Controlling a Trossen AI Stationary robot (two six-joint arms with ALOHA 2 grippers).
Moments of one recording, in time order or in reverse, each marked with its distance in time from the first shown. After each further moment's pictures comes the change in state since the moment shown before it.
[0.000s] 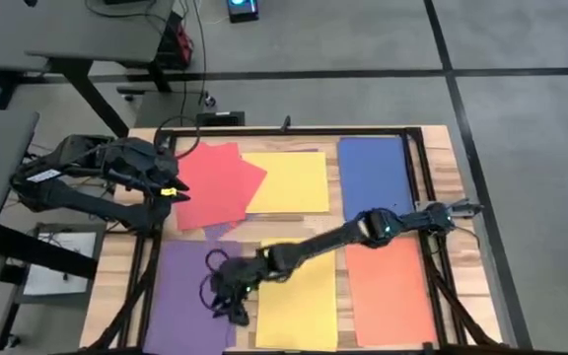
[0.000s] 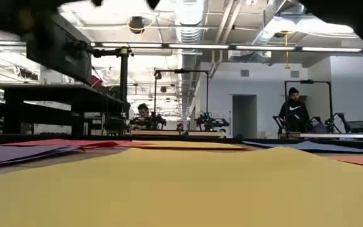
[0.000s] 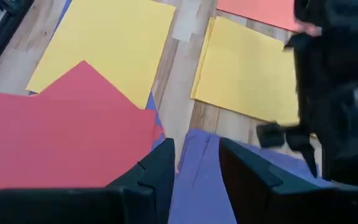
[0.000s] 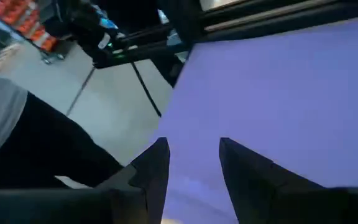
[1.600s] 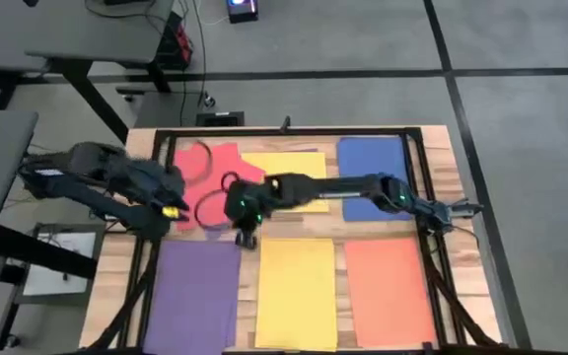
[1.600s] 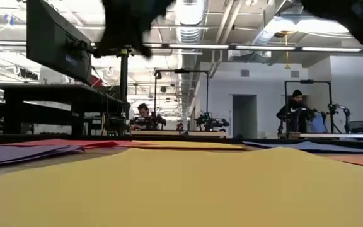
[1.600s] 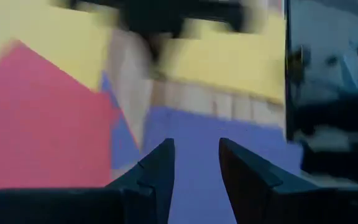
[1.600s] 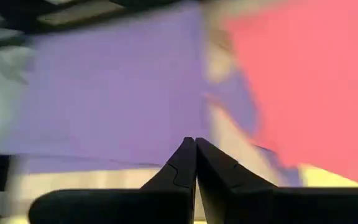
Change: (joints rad) left arm -0.311 0.117 -0.003 -0.010 0.026 -0.182; right arm -0.293 -0.238 -0.004 -0.688 0.167 -0.193
